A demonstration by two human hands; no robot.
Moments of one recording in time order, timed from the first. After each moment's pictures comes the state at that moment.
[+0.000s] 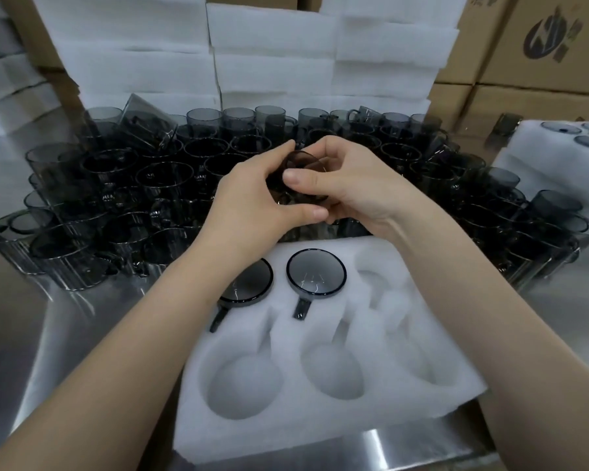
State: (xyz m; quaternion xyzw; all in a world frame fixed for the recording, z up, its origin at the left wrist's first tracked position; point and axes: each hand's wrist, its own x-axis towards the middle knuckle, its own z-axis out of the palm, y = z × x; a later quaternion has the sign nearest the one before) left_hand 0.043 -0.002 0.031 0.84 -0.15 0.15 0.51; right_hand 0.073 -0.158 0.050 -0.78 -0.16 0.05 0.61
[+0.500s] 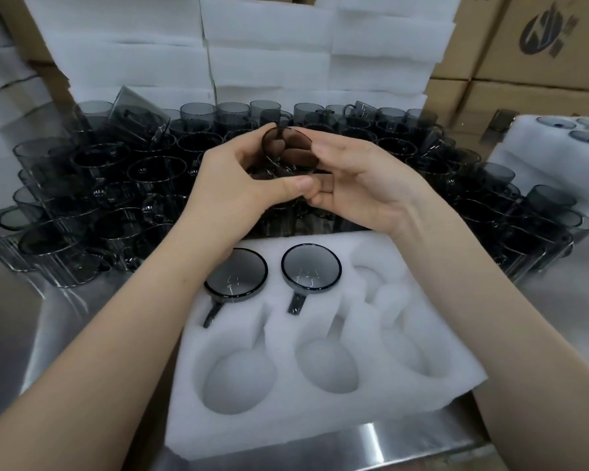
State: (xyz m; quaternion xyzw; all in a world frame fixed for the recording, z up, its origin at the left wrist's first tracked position) left_hand 0.051 0.003 0.030 0.74 -0.18 0.14 0.63; right_hand 0.077 -0.169 0.050 -0.60 -0.19 0.18 0.76
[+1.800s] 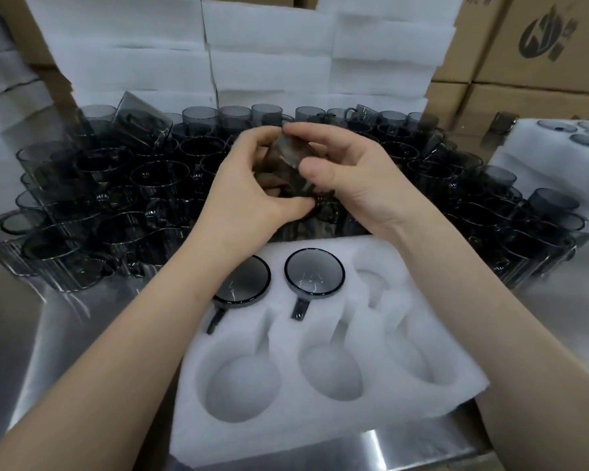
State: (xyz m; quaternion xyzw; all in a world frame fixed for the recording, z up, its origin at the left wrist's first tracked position) left_hand 0.045 -0.004 0.028 0.74 -0.17 0.14 0.64; right_hand 0.078 -0.165 0.041 -0.68 -0.27 0.01 0.68
